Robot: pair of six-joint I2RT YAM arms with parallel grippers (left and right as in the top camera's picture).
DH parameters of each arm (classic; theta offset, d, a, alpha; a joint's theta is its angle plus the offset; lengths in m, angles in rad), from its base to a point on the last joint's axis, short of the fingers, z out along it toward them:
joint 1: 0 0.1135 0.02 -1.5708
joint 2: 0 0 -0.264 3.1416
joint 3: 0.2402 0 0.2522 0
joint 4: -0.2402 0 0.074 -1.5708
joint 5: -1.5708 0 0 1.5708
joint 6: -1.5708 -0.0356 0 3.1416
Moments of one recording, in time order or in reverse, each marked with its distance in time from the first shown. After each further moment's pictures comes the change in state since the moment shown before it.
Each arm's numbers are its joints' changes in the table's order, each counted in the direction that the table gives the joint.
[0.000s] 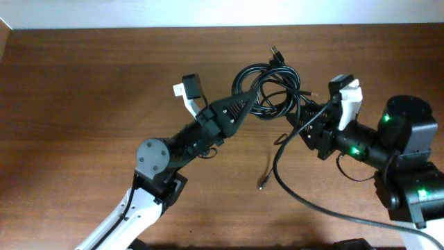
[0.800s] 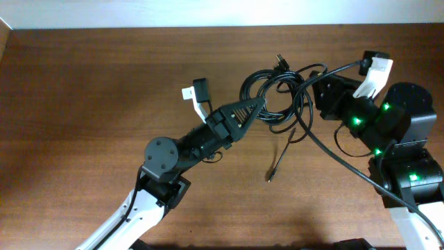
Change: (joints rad) left arm -0.042 -0.001 0.001 -0.083 0.017 -0.034; right arm 0.000 0.057 0.000 0.222 -0.406 -0.387
